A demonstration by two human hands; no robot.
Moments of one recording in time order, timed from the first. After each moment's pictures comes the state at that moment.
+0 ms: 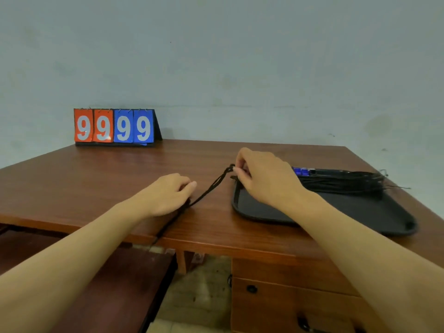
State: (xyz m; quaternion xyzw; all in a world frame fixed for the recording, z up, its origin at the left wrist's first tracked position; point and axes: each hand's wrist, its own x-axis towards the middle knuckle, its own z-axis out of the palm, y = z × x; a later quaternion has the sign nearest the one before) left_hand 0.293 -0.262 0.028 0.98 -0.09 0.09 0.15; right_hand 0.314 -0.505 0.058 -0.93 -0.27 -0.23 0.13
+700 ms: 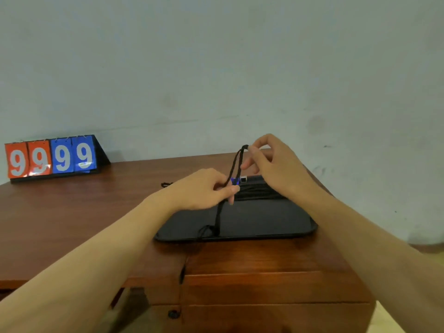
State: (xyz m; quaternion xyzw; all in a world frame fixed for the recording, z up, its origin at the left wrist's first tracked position) left_hand 0.338 -0.495 0.076 0.95 -0.28 0.04 0.16; right_hand 0.332 -0.697 0.072 -0.81 -0.18 -0.22 0.51
